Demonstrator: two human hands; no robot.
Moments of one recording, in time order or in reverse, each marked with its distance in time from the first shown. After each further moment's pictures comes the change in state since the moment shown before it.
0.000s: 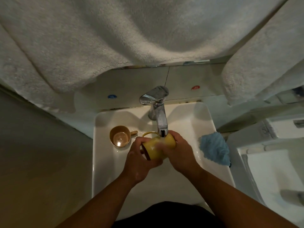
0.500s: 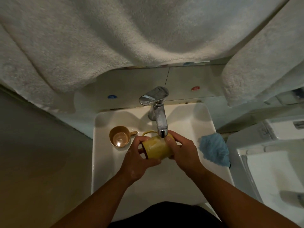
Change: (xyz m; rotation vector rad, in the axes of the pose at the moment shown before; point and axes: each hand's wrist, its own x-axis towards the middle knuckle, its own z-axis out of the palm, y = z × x) left_hand 0.004 0.006 -0.009 -0.139 -0.082 -0.027; right_hand -0.001 0.000 -0.012 0.206 -0.039 0.005
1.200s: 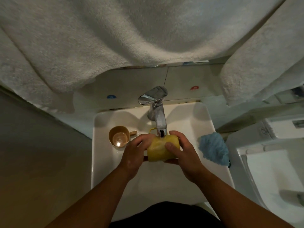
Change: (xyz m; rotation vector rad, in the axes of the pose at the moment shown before) left_hand 0.013 0.016 0.005 -0.291 0.001 -0.149; right_hand -0.014 0.006 -0.007 0.304 -0.063 0.153
